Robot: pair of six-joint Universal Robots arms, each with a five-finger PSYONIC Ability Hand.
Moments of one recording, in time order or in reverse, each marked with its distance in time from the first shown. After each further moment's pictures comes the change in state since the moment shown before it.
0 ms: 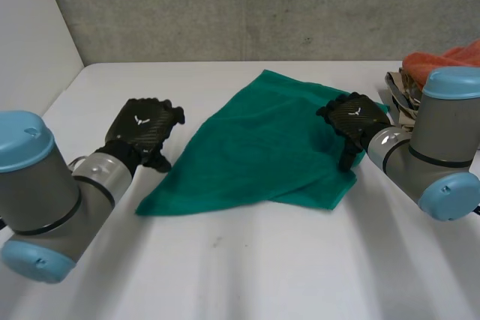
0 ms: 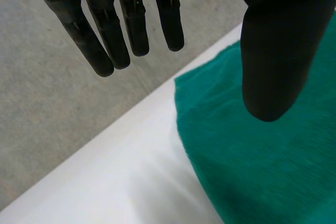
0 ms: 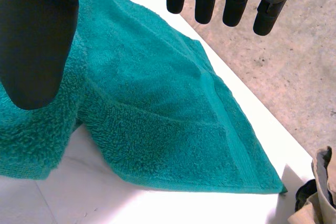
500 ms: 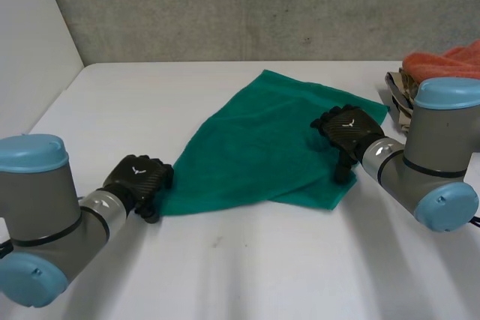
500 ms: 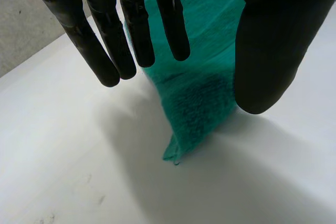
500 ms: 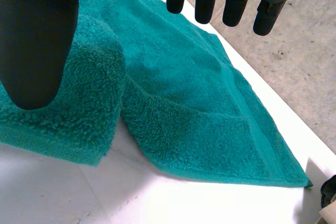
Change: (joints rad) left arm 0.055 -0.124 -0.040 -0.162 -0.013 0.082; right arm 0.020 -0.002 0.050 0.000 0.004 0.000; left_hand 0.123 0.130 0.123 0.147 0.144; right_hand 0.000 0.000 0.000 0.000 0.000
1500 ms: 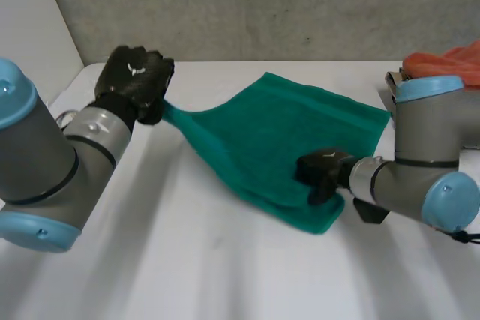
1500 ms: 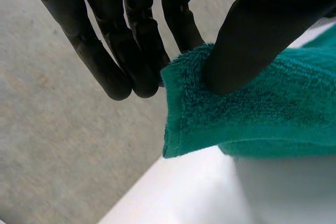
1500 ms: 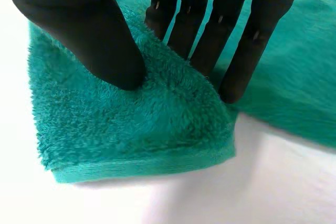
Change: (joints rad) left arm -0.132 0.180 0.236 0.087 -0.124 0.017; right arm 0.047 0.057 -0.089 0.342 -0.138 0.312; left_hand 0.547 0.580 0.575 0.570 0.548; right_hand 0.884 0.966 0.974 0.975 0.940
